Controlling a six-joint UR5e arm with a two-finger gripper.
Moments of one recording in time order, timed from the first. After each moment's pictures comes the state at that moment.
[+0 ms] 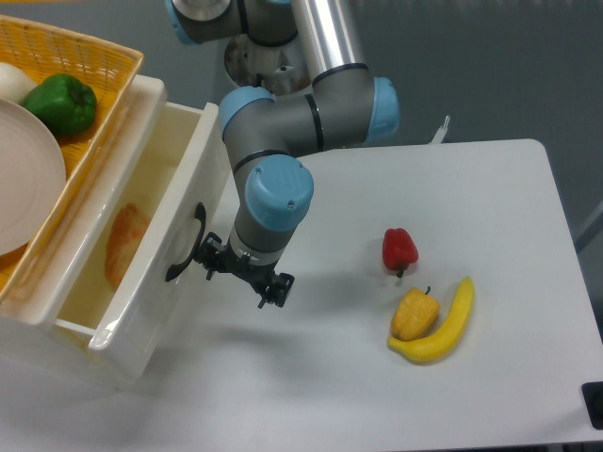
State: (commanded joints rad) arm 2.28 -1.95 -1.58 -1.23 1.29 0.71
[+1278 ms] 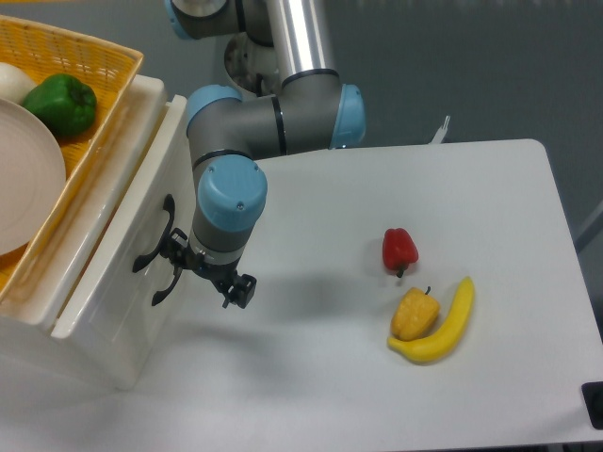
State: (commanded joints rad) arm 2.20 -1.95 -1.57 -1.23 1.28 0.71
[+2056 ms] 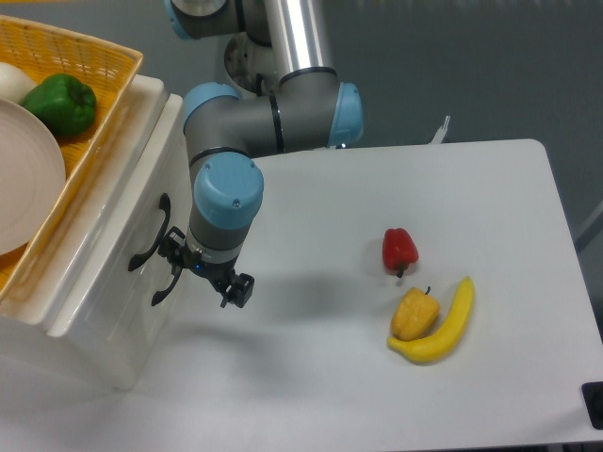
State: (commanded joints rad) arm 2.24 -1.94 -1.56 -1.23 1.29 0.72
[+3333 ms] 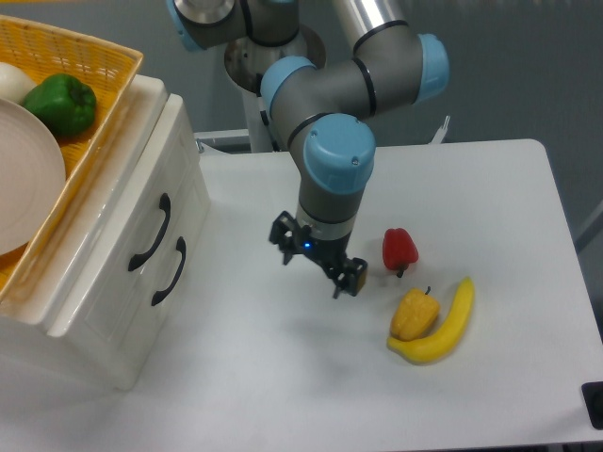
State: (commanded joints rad) arm 2.45 -1.91 -1.54 -1.23 1.60 1.17
